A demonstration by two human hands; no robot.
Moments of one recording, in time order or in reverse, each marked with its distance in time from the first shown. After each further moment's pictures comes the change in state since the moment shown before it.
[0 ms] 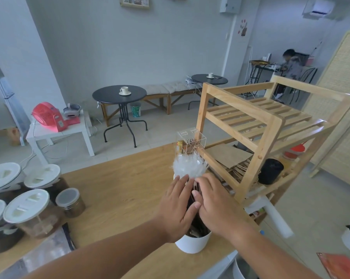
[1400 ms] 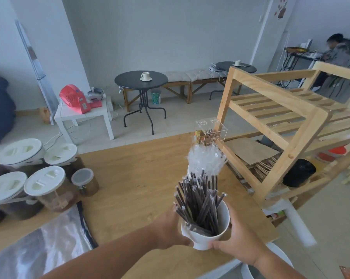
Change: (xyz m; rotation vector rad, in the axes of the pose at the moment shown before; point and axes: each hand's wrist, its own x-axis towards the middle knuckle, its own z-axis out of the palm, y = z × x) left_hand -0.055 -0.065 0.053 -0.237 -0.386 -0.441; right_hand -0.049 0.074 0.055 0.474 -0.447 0.359
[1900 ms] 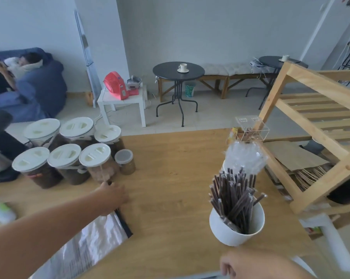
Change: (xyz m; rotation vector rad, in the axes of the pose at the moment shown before) left_hand -0.130 -0.140 -0.145 1.214 -0.413 -0.387; right_hand -0.035 -0.072 0.042 -0.549 -0.575 0.008
